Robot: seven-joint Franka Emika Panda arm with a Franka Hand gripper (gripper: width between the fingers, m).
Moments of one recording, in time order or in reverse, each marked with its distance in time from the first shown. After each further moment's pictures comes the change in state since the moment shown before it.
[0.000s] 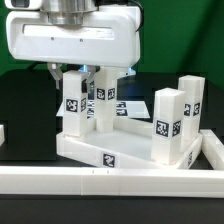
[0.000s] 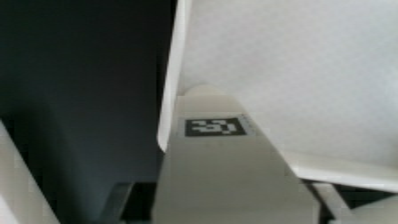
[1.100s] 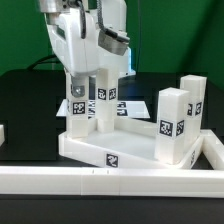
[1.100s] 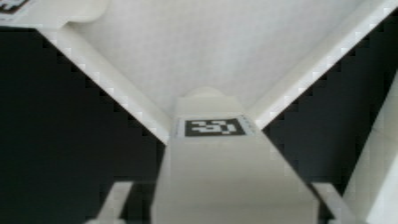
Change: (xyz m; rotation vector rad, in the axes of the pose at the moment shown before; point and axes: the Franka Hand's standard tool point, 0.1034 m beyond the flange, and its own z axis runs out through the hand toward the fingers) arm 0.003 -0.002 0.001 0.044 -0.004 0.903
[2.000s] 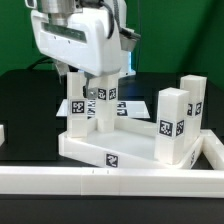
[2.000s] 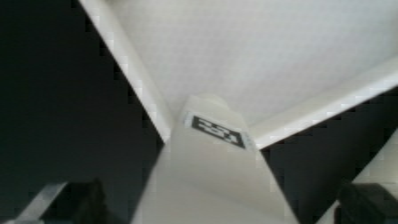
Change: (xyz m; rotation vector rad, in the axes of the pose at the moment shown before) arm -0.003 -0.001 -0.002 -0.049 -0.021 -0.459
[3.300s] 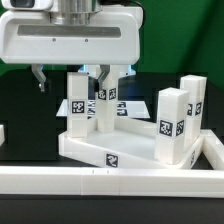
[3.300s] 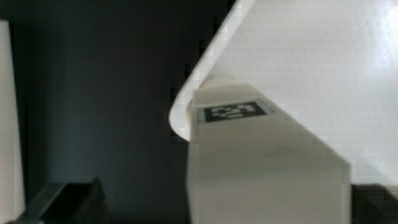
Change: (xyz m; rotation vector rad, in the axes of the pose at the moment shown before) arm 0.007 0.003 -0.001 -0.080 0.034 -1.018
